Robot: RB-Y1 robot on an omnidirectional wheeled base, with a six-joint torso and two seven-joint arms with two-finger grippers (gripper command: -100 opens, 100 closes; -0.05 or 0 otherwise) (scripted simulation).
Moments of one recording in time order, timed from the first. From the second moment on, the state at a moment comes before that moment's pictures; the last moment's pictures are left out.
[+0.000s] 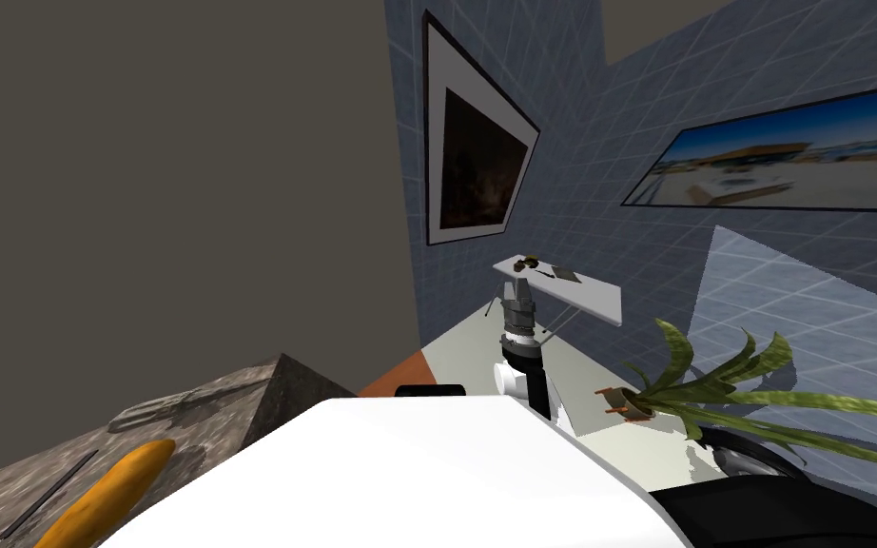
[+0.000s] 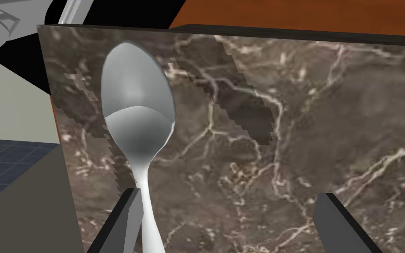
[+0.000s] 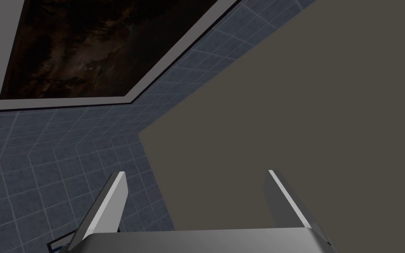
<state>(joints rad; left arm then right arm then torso) 1.90 1.37 0.08 -1.88 0.01 -0.17 0.04 0.46 -0.02 0.02 -2.21 0.07 -0.62 0.16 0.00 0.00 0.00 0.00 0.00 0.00</state>
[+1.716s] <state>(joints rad) 1.89 1.36 0.09 -1.90 0.02 -0.17 0.04 0.46 -0.02 0.02 -2.21 0.07 -0.62 0.16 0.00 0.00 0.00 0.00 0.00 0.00</state>
